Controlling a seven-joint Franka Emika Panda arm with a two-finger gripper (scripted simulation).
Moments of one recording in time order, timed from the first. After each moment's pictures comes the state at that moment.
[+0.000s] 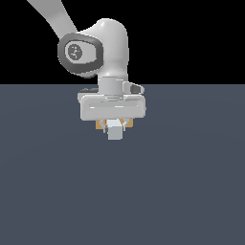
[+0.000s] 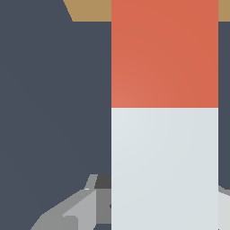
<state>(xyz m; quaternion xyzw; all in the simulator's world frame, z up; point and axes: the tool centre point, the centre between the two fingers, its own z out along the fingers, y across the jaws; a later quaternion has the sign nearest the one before) -0.027 0.076 0.052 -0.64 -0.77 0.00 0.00</state>
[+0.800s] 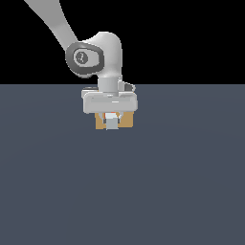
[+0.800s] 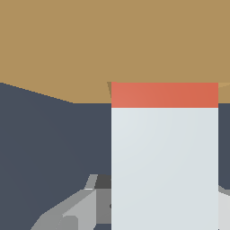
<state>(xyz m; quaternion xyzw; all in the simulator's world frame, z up) -0.044 0.160 0.053 -0.64 -0.77 0.00 0.00</state>
